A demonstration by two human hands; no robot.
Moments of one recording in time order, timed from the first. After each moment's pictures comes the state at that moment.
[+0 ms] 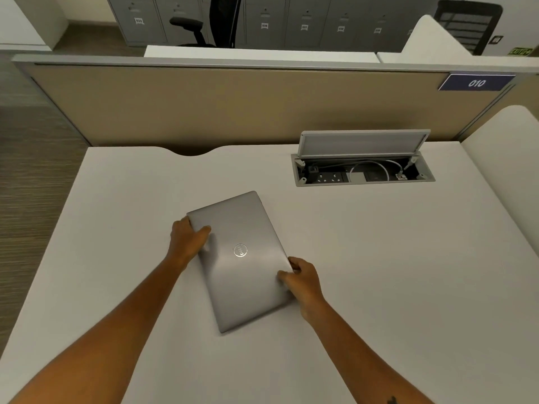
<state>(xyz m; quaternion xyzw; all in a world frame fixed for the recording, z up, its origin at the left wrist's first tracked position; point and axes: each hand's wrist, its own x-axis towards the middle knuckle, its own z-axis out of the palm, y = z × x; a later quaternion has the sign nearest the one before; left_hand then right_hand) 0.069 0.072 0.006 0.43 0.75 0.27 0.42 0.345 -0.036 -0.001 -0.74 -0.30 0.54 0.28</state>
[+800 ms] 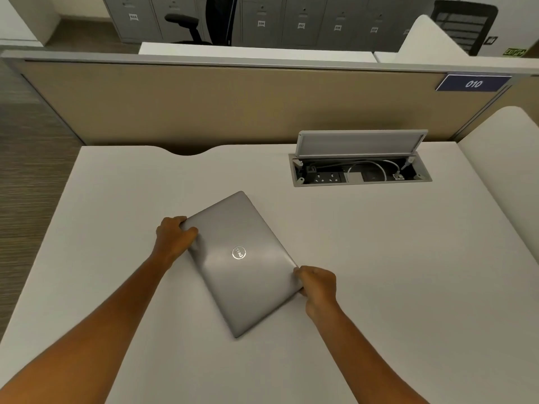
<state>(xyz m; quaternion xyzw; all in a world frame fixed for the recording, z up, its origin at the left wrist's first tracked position) 0.045 0.083 -0.008 0.50 0.76 0.22 0.36 0.368 -0.036 -0.019 -0.76 -0.13 0.52 0.38</state>
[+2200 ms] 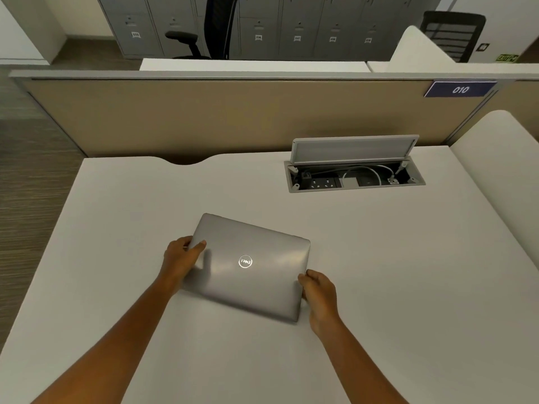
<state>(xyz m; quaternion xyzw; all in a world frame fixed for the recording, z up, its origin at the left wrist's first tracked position) 0.068 0.049 -0.013 0.42 0.74 0.27 0.45 0.384 -0.056 -0.023 -0.75 -0.15 0.51 0.40</state>
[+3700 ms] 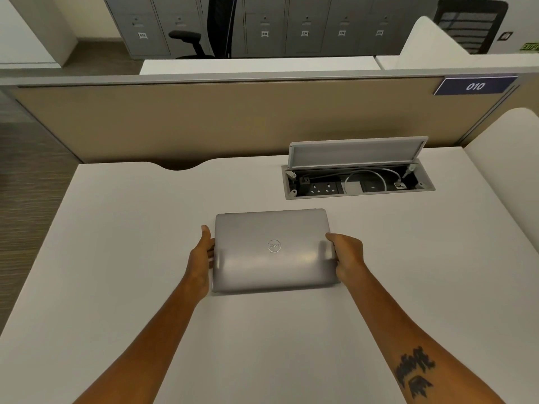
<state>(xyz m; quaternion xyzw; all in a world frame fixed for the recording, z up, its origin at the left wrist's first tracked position) 0.161 0.061 0.012 0.21 0.67 0.38 0.61 0.486 0.077 -0.008 -0.75 -0.11 0.50 0.41</state>
